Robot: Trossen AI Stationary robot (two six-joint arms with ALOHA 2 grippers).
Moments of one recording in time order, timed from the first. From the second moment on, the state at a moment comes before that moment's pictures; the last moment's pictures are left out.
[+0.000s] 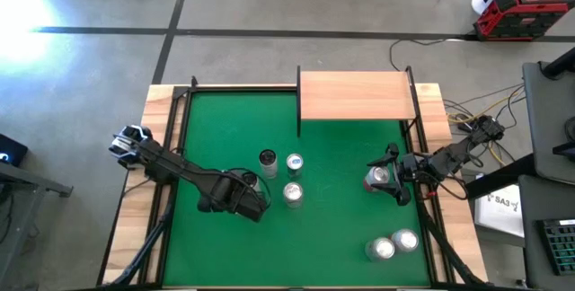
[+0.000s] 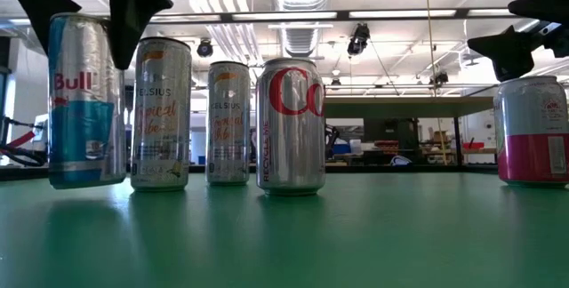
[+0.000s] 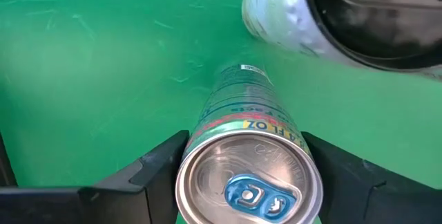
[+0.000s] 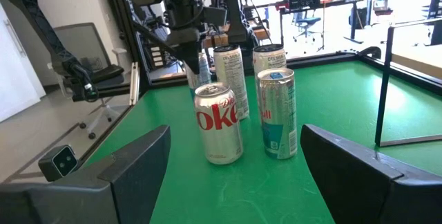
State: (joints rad) left arm -0.42 1.70 1.41 -1.26 -0.04 -2.00; right arm 0.57 0.08 0.04 -0.02 0.50 0.18
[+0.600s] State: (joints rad) left arm -0.42 1.70 1.37 -1.23 -0.01 -2.05; right arm 0.57 0.08 0.04 -0.02 0.50 0.18
